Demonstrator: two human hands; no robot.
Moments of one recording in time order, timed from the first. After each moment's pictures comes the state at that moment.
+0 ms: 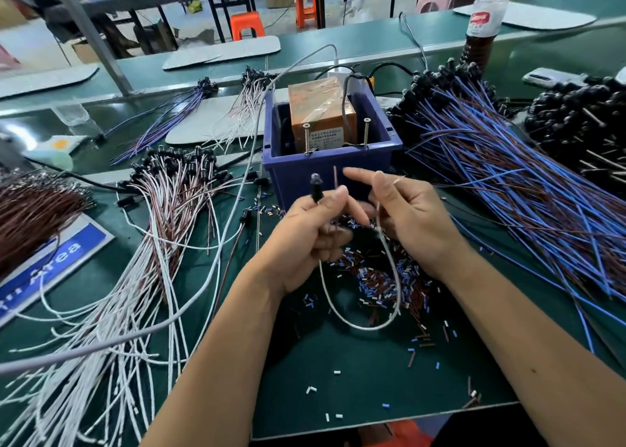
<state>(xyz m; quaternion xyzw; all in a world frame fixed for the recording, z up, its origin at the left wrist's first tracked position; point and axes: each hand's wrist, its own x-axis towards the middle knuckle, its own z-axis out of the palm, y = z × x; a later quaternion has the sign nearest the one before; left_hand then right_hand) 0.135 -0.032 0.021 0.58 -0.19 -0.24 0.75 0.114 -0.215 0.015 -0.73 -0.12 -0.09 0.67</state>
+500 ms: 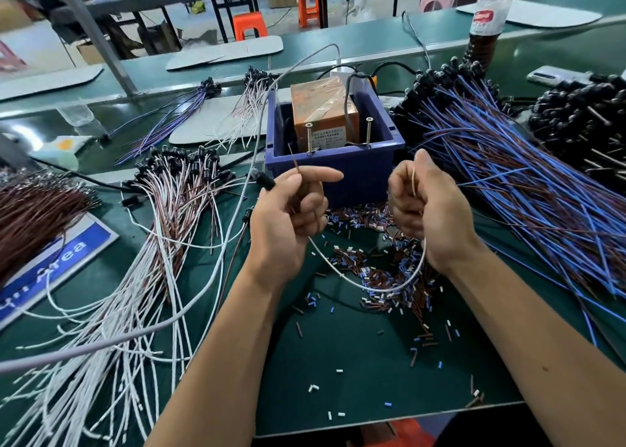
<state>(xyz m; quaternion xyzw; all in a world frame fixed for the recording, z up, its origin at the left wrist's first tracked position) 0.140 -0.027 0.027 0.52 -0.16 -0.07 0.84 0.117 -0.222 0.021 -0.64 -0.04 -0.09 0.76</state>
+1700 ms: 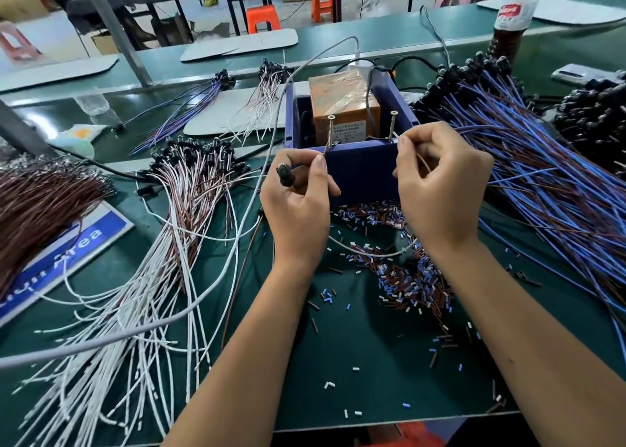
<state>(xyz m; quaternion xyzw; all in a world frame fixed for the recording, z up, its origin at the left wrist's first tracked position) 0.149 -0.040 0.017 0.66 -0.09 0.28 0.69 0.132 -0.193 0.041 -0.79 -0.02 -0.46 0.39</state>
